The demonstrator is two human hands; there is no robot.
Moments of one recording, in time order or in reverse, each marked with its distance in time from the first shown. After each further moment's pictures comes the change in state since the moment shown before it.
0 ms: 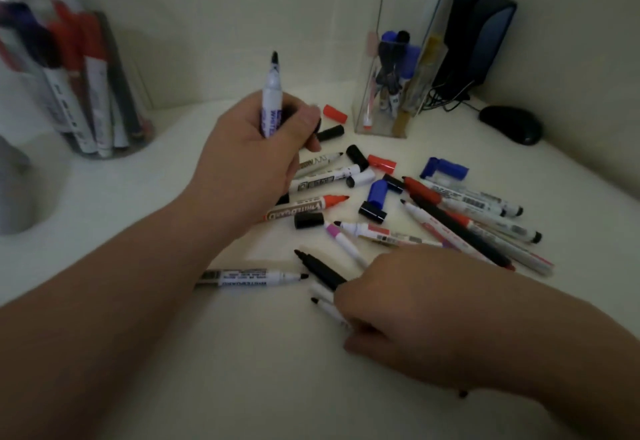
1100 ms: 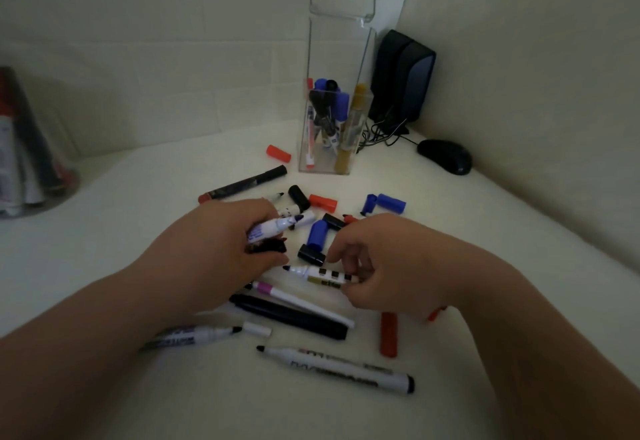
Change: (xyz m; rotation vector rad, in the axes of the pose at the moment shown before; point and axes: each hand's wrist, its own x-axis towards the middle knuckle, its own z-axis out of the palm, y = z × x) left_hand 0.001 -0.015 0.017 0.846 -0.348 0.148; right_hand 0.001 0.090 0.003 0.485 0.230 0.266
